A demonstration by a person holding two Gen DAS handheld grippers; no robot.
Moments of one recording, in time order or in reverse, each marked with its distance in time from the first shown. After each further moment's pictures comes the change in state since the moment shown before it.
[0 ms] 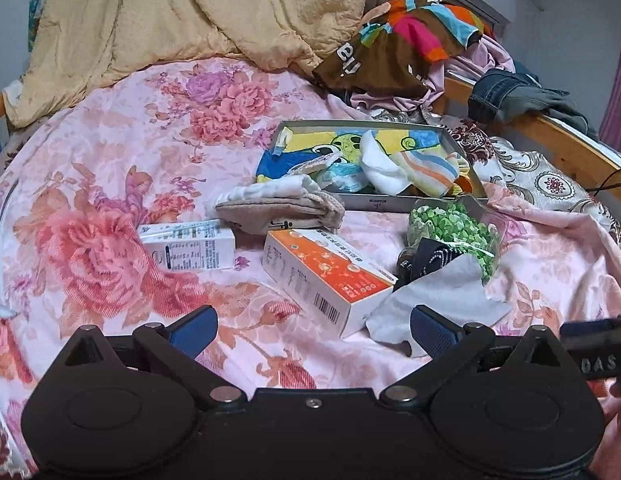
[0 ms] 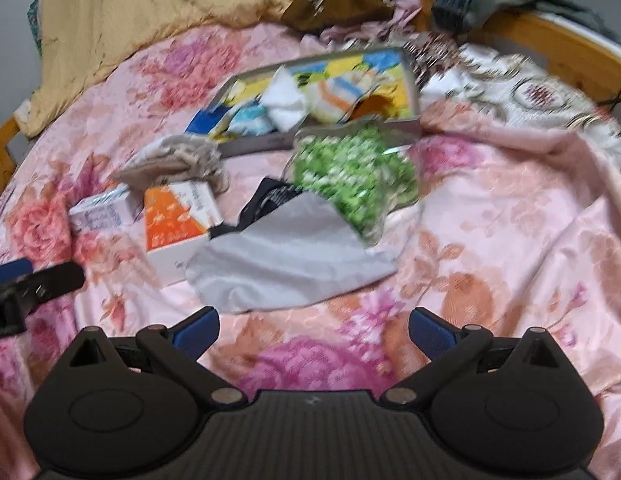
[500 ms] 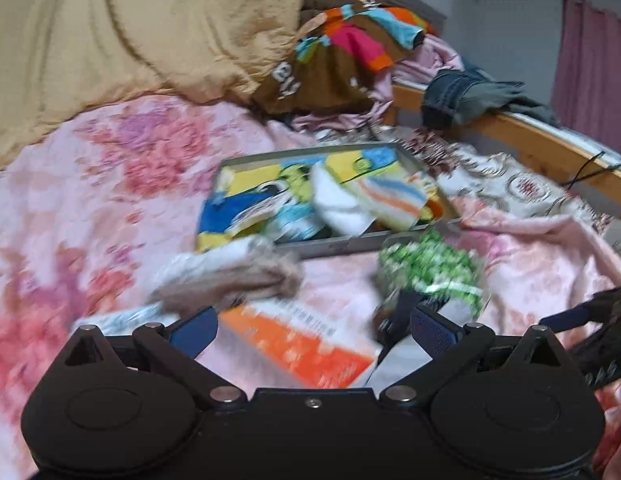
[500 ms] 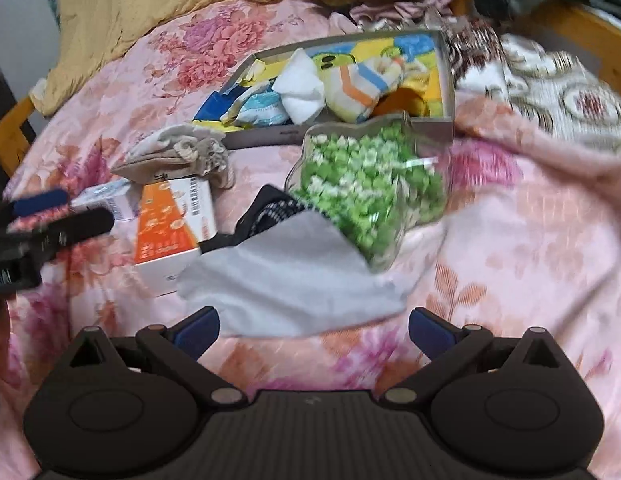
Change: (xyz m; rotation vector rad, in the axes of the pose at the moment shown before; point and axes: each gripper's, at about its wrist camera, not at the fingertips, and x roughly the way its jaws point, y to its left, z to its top) left arm 0.059 -0.009 0.050 0.140 -0.064 -0.161; right arm 0.034 -0.018 0.042 -0.086 0.059 0.054
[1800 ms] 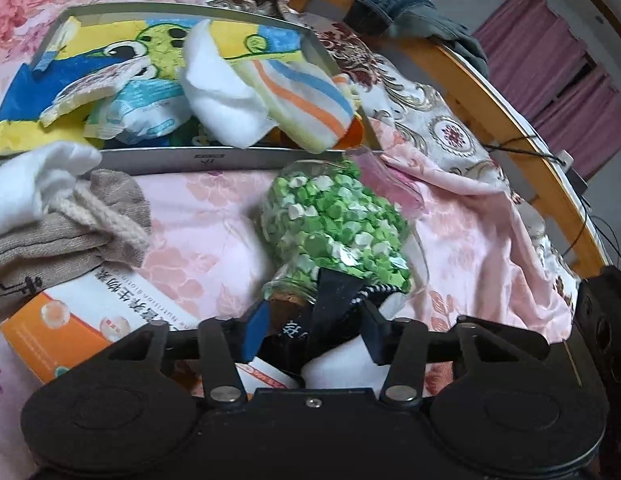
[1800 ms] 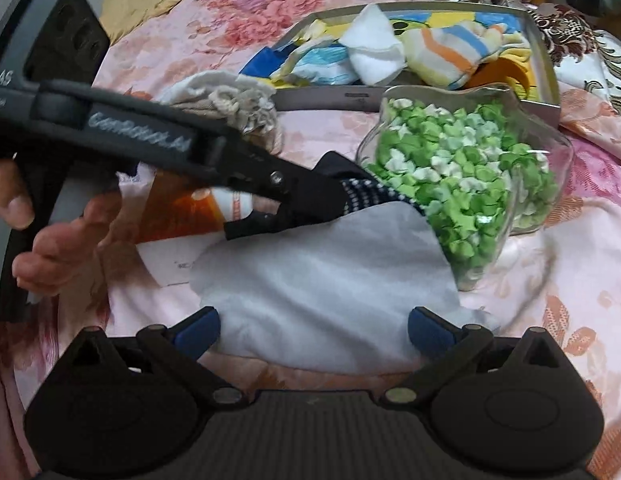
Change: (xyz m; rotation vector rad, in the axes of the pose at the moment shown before) left arm 0.148 0.016 0.005 -0.164 0.361 -0.530; right arm 0.070 0.023 0.008 -0.111 0.071 0.122
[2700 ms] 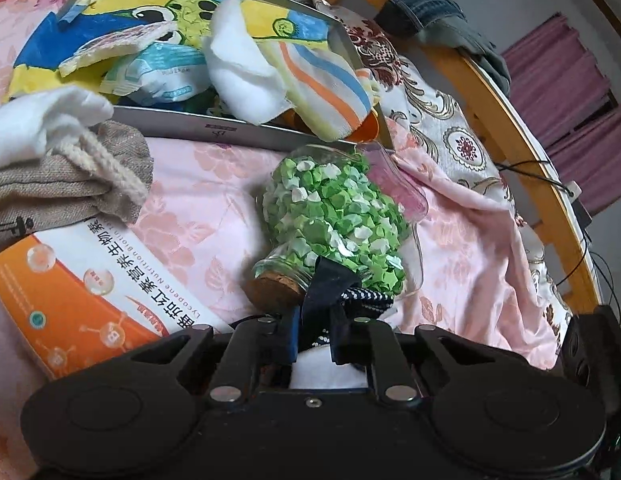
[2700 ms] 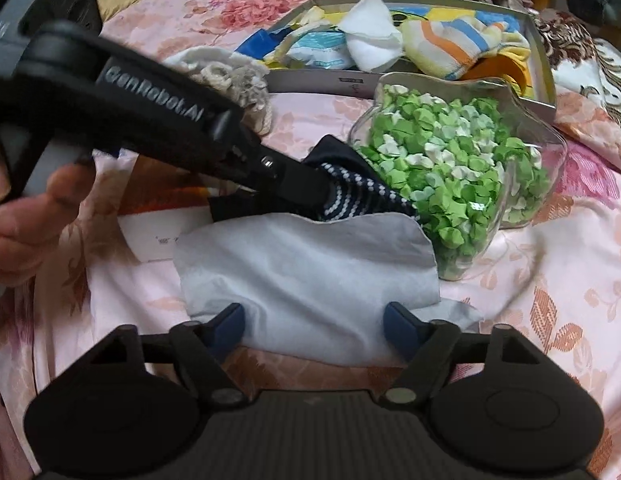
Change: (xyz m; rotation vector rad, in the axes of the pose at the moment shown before) left arm 0.001 -0.001 -0.006 -0.140 0.018 -0.007; right arm 0.005 0.006 -0.008 -0.058 0.031 -0.075
